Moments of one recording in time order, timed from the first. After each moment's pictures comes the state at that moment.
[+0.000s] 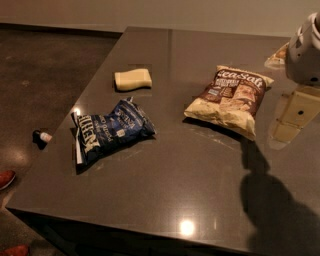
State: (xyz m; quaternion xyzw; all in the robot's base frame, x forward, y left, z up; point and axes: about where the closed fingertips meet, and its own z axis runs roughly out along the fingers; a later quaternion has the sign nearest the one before) arm 0.438 -0.217 0.976 -0.60 0.78 -0.03 0.16
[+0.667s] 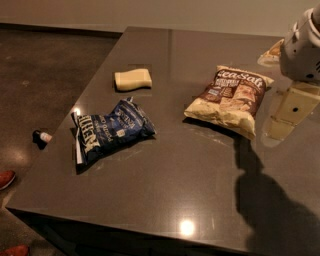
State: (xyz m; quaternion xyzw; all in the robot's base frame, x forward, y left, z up) arm 0.441 -0.203 0.981 -0.61 0.77 -0.02 0.17
